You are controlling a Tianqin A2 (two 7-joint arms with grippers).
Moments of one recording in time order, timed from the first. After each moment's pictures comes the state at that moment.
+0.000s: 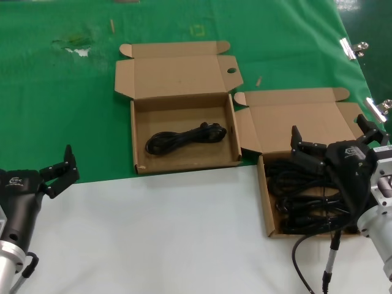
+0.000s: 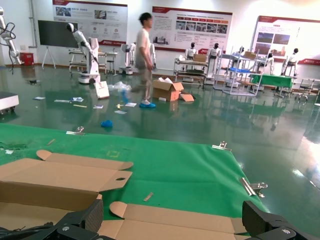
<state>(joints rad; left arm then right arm) 0.00 -0.30 1.60 -1.60 -1.80 0.00 0.00 0.01 0.30 -1.60 1.60 1.77 -0.02 0.00</state>
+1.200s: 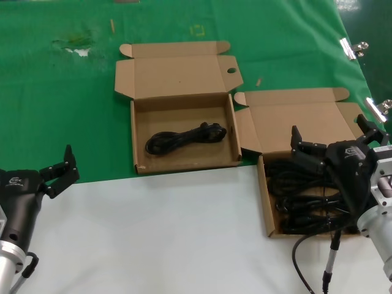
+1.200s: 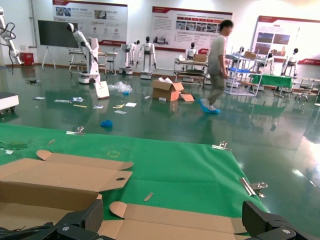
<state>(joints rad) 0.00 -0.30 1.60 -1.60 -1.80 0.00 0.00 0.01 0.30 -1.60 1.60 1.77 -0.02 0.00</state>
